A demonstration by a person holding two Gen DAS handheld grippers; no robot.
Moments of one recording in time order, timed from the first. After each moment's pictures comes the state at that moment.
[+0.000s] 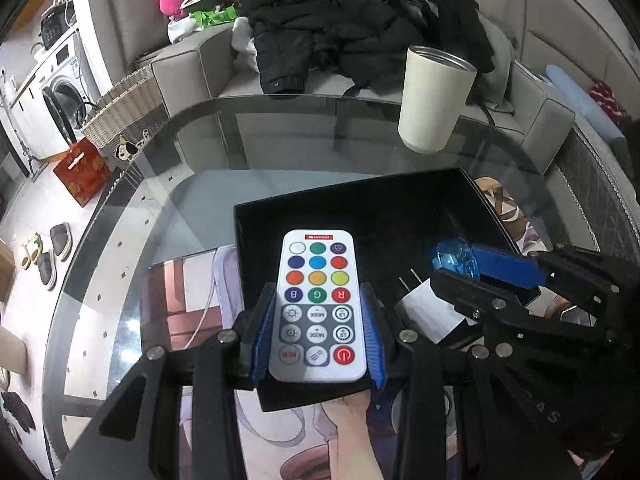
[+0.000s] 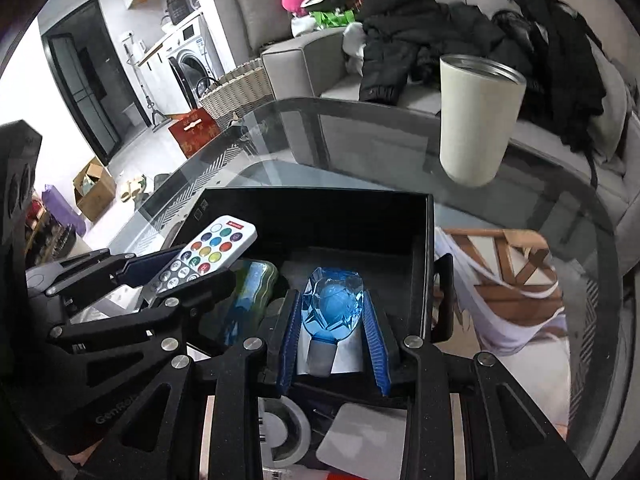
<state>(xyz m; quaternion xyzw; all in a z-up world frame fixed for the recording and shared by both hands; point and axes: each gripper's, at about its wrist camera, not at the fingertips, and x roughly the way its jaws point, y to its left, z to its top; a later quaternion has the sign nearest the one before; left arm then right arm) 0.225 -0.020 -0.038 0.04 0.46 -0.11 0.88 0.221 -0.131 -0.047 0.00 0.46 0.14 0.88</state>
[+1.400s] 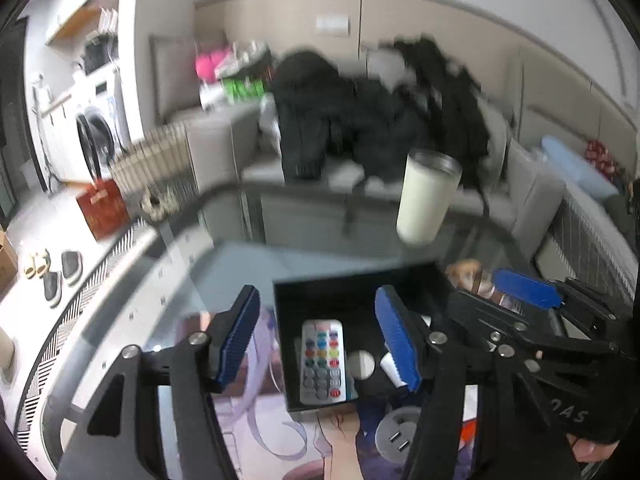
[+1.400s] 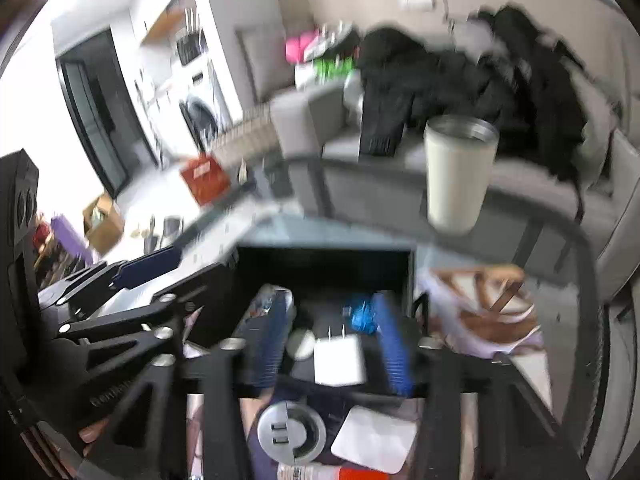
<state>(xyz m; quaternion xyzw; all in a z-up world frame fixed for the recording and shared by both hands) 0.171 0.012 0.029 -0.01 0.30 -0.08 0.95 0.174 -0.140 0.011 0.03 0.35 0.14 0.93</state>
